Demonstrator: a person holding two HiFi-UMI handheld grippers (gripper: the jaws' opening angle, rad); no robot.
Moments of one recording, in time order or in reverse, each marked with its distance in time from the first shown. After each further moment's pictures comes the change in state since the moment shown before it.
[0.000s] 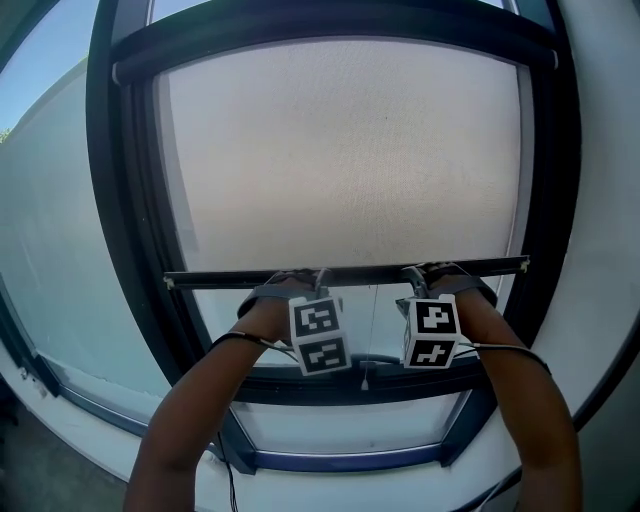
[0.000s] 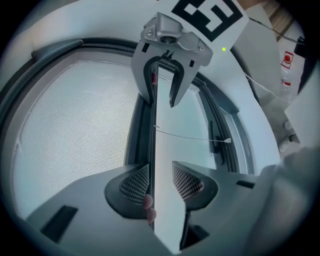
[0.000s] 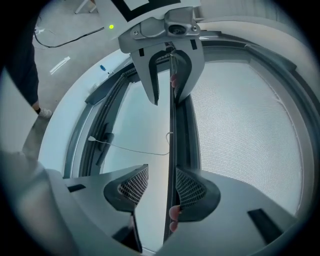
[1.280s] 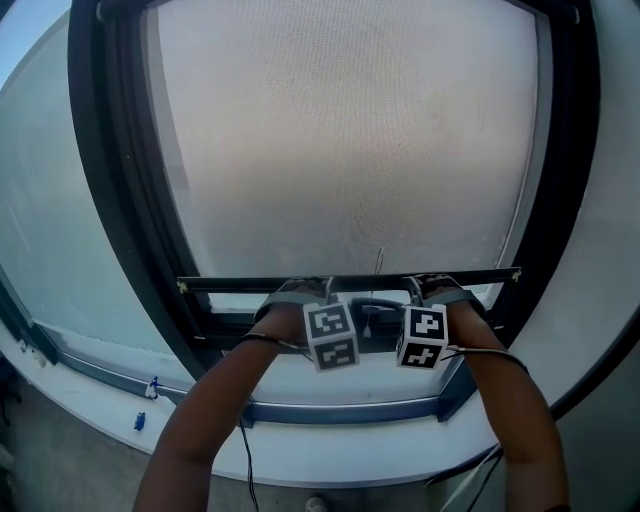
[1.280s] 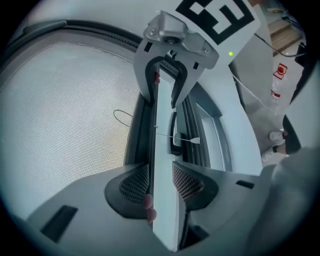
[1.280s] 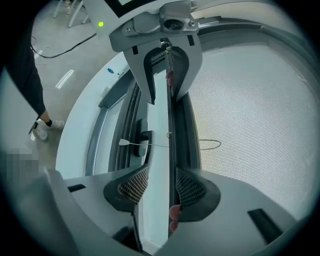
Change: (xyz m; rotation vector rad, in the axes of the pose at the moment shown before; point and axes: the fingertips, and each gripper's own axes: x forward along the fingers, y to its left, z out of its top) left arm 0.052 -0.148 -0.013 -0.064 0.011 -0.203; right arm 0.045 0.151 0.006 0.087 0.018 0.196
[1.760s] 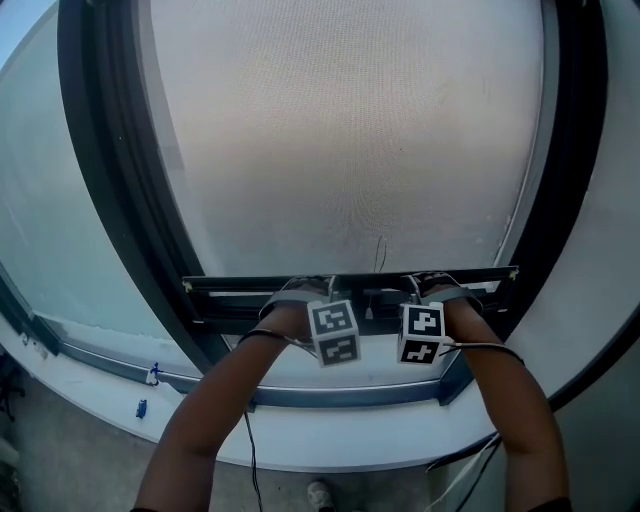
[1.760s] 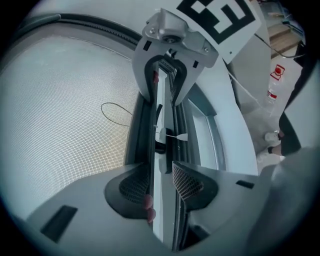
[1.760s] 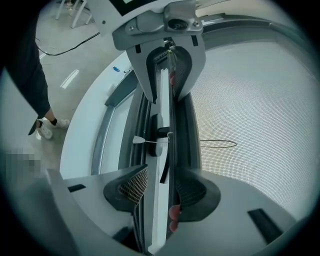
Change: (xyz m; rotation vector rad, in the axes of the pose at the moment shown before) left arm 0.028 -0.045 -0.009 -0.011 0.012 -0.069; right arm 0.026 0.047 -0.002 -0.017 0.007 0.064
